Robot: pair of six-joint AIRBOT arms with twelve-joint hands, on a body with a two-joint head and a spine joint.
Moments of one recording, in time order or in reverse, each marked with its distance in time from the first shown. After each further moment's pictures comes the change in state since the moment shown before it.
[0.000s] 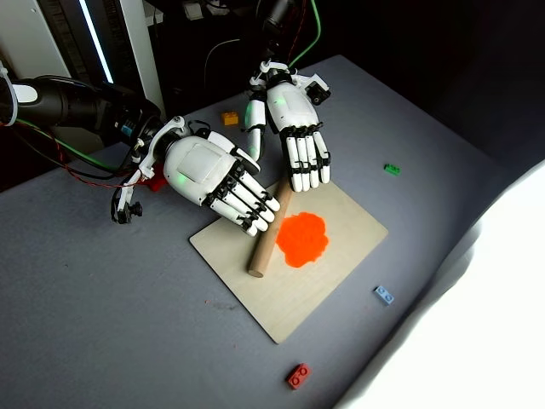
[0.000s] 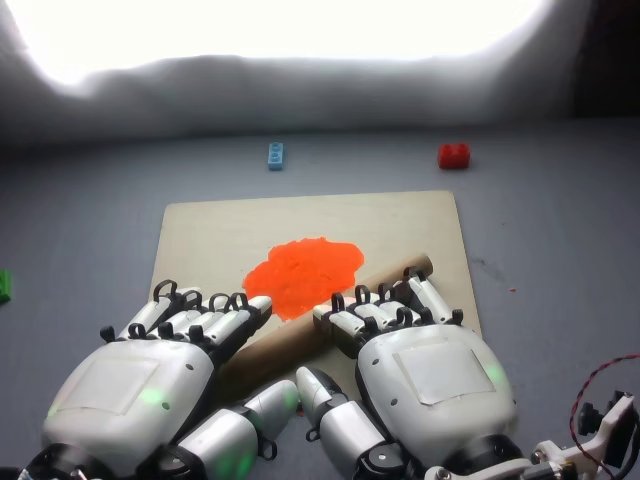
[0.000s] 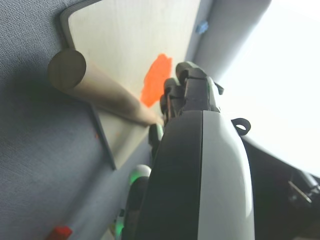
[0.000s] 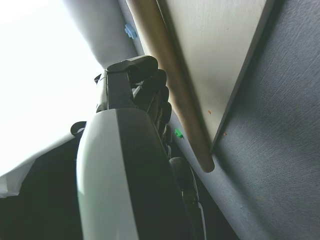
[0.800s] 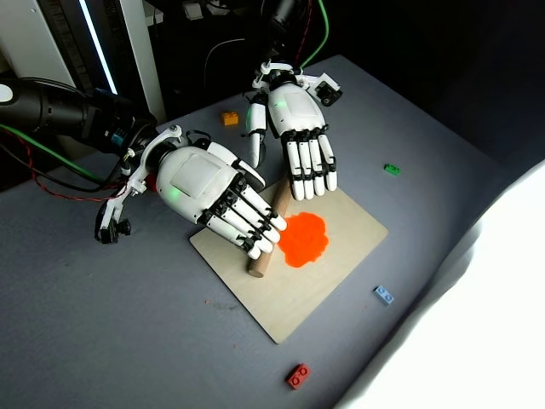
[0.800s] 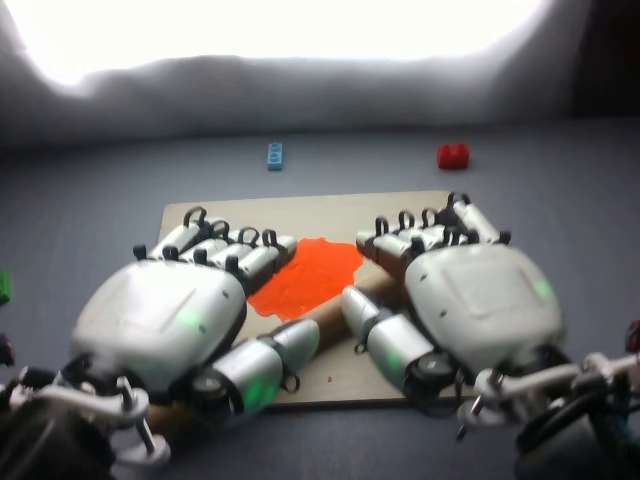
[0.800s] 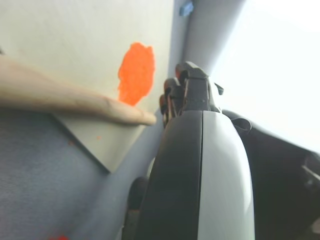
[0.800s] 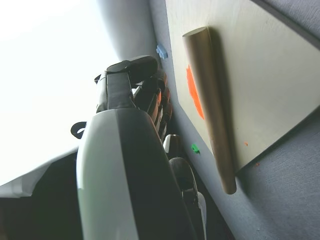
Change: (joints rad) left arm -0.205 0.055 0.032 -0.063 0.198 0.217; right arm 0.069 0.171 0.000 -0.005 -0.106 0.037
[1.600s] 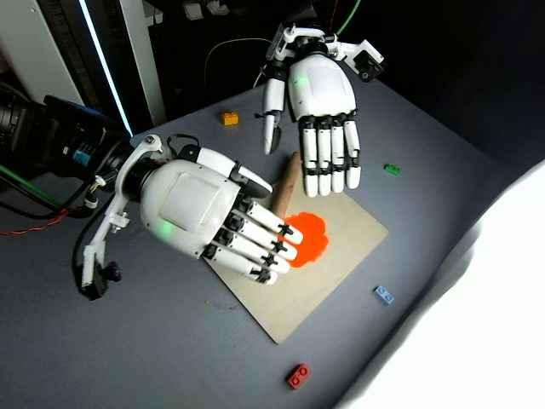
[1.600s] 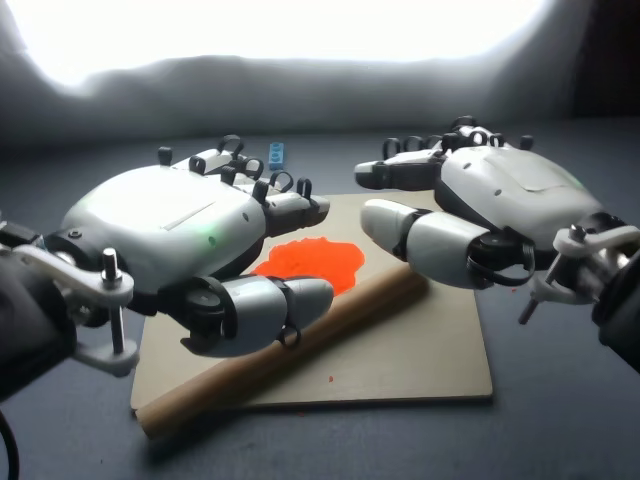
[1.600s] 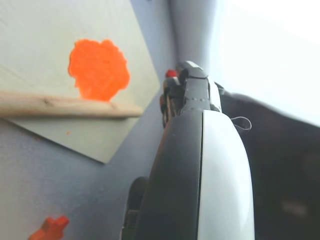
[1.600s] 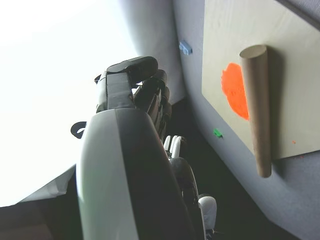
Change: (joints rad) left arm -0.407 0.255 -0.089 -0.284 0.599 0.414; right arm 0.162 0.267 -0.002 -0.074 -0.483 0.348
